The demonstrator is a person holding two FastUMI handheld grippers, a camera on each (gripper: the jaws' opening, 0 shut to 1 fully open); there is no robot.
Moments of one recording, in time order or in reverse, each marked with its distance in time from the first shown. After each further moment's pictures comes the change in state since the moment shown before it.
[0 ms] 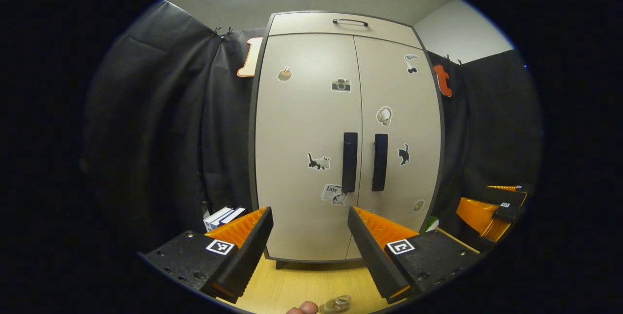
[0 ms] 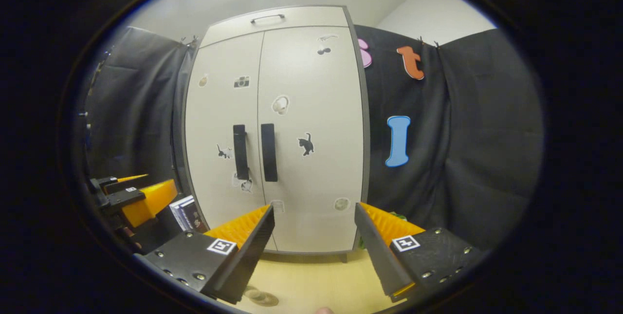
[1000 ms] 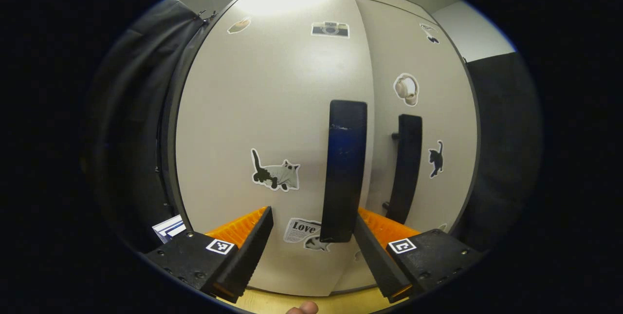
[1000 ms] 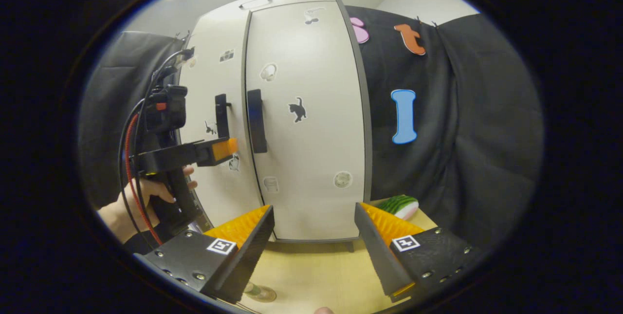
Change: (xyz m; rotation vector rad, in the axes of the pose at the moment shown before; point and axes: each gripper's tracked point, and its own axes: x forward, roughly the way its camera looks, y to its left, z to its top) left arm 0.176 -0.049 -0.014 -0.046 -0.029 -0.070; right arm 0.035 -0.018 -0.062 0.044 0.085 0.048
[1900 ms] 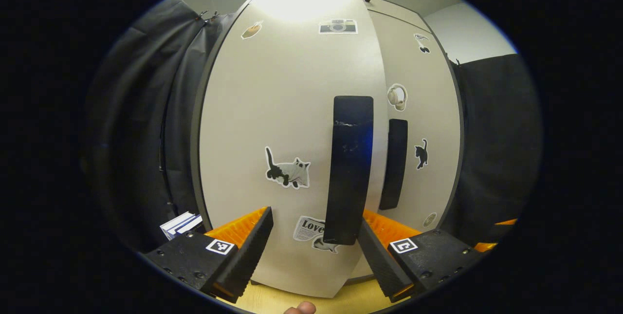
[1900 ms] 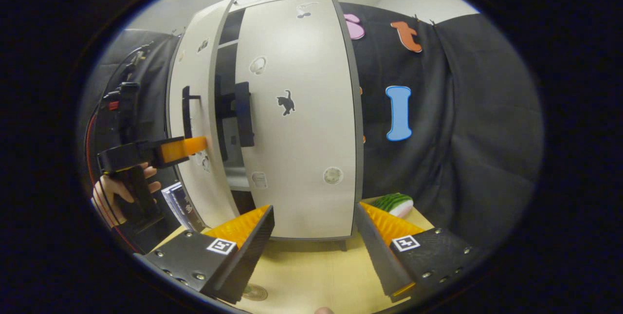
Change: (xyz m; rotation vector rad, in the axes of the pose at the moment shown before) left arm -0.025 0.013 -0.006 0.018 0.026 -0.027; right arm 0.010 -0.023 -0.015 -0.006 0.028 -0.029
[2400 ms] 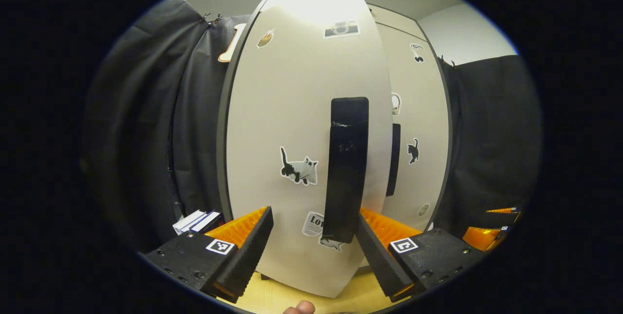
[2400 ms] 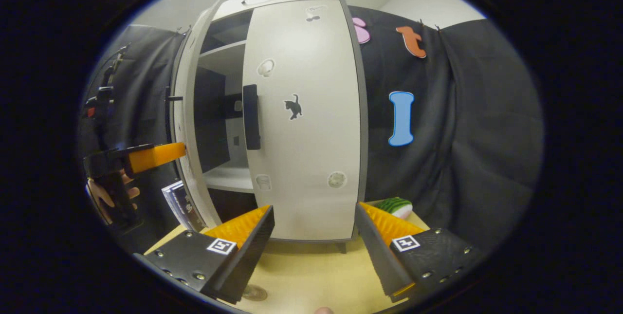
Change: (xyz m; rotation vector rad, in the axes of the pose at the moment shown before) left arm -0.052 0.021 0.003 -0.003 0.001 -0.024; right arm -0.003 0.007 0.005 -0.034 -0.010 -0.003
